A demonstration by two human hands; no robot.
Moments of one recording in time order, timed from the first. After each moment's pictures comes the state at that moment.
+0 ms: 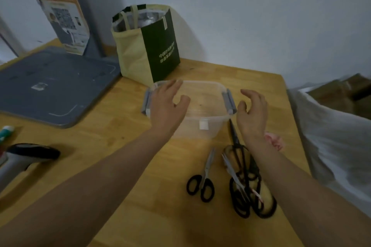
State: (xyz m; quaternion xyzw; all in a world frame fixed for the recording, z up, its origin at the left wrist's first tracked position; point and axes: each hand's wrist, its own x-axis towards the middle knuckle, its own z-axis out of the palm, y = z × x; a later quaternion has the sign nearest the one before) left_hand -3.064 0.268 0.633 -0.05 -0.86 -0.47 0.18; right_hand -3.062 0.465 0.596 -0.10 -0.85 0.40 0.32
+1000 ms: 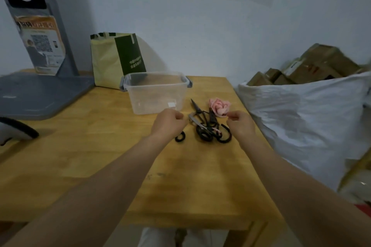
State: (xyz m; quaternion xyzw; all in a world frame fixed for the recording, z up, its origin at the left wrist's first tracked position) left_hand -2.896 0.297 0.560 -0.14 -0.90 -0.41 0.02; right_hand -2.868 0.498 0.529 -0.25 -0.83 0.43 0.24
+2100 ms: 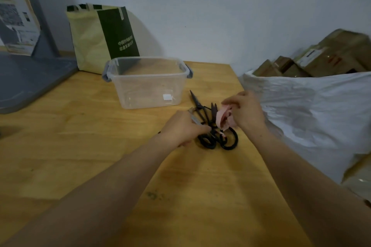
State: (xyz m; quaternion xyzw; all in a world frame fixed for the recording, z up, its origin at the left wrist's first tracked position) left_hand -2.942 0.341 0.539 -0.17 -0.91 -0.36 -0.14; right_hand -2.918 0.520 0.544 -0.15 -0.93 0.24 0.25
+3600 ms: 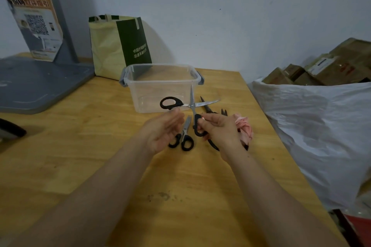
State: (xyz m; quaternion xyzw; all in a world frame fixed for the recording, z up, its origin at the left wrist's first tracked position) left_hand -2.944 0.274 0.541 0.03 -0.49 -0.84 -0.21; right_hand -2.901 0.426 0.530 -0.07 -0.74 0.65 0.15
